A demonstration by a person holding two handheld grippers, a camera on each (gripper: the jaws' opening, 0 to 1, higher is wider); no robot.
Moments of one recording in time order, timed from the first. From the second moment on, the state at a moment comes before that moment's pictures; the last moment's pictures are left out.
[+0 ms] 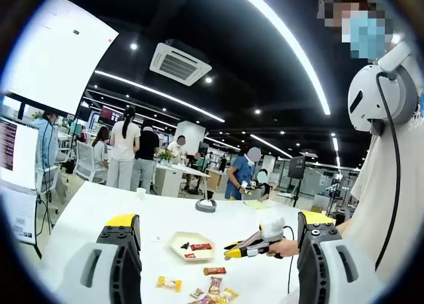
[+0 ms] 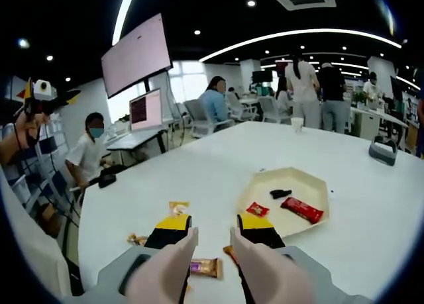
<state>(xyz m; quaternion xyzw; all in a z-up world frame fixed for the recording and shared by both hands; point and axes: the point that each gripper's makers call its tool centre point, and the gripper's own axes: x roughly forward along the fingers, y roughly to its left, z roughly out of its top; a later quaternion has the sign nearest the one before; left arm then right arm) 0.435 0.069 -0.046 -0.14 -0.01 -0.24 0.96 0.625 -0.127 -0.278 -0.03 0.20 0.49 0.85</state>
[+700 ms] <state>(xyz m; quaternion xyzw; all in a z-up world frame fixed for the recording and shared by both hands) 0.422 0.056 -0.061 -0.14 0.01 -0.25 0.96 0.623 -0.130 -0.300 -0.08 0.20 0.50 0.84</state>
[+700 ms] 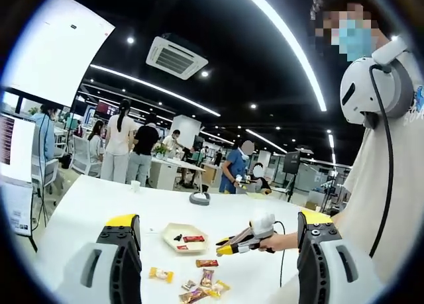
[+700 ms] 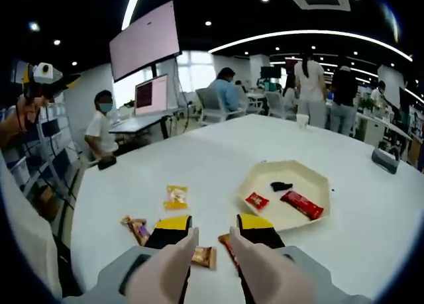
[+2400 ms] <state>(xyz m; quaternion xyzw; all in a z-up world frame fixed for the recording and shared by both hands) 0.426 0.084 -0.065 -0.16 0.01 -0.22 0.96 0.659 -0.120 -0.386 -0.14 0.29 0.51 0.80</state>
